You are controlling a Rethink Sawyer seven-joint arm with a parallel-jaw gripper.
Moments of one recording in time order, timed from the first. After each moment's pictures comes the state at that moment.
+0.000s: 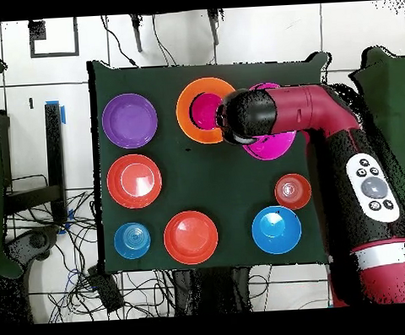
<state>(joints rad) -0.65 -0.67 0.56 1.42 -0.55 0.89 1.88</state>
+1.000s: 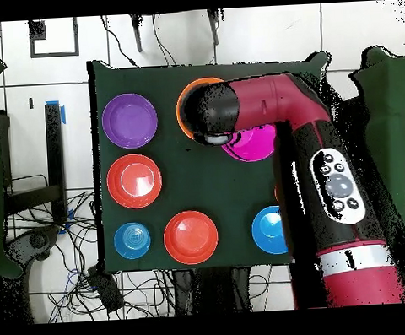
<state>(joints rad) -0.52 -0.73 0.50 1.41 -0.50 1.01 1.88</state>
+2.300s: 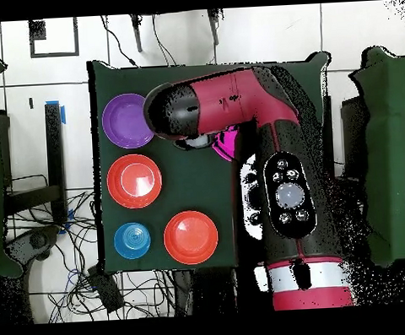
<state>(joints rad) -0.32 -0.76 0.30 1.33 -0.51 1.07 1.88</state>
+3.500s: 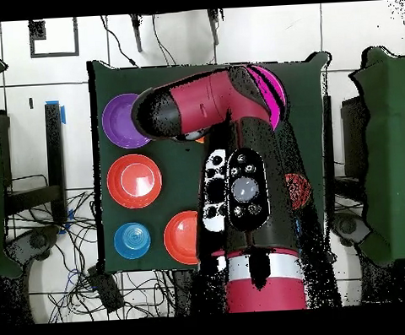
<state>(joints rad) -0.17 -0.66 0.11 1.23 -0.54 0.88 1.89</state>
